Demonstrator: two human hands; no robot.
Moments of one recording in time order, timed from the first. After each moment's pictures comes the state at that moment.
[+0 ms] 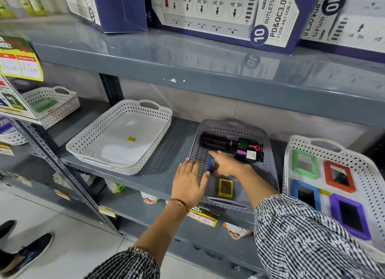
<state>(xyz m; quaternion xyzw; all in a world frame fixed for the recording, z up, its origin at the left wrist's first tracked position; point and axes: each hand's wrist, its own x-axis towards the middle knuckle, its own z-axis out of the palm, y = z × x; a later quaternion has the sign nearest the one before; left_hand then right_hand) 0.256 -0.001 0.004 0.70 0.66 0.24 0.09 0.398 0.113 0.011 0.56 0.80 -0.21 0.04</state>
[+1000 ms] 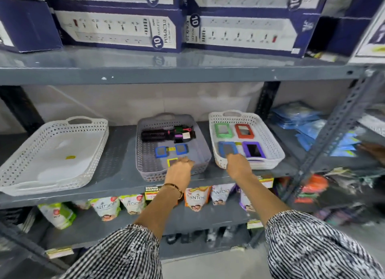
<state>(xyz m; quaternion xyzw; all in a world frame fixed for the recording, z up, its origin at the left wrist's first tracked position) 0.337 -0.070 0.048 0.87 0.47 0.12 0.07 0.524 -0.108 0.060 0.83 0.56 -0.02 -0.02</state>
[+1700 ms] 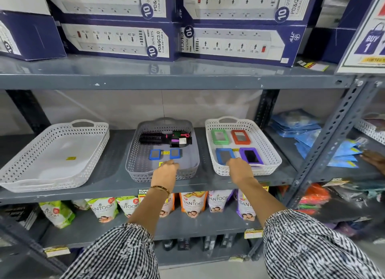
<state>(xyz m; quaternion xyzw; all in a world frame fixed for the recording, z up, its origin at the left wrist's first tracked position) 0.332 -0.069 0.053 0.84 0.53 0.11 0.05 0.561 -0.117 0.064 0.80 0.59 0.00 -0.01</state>
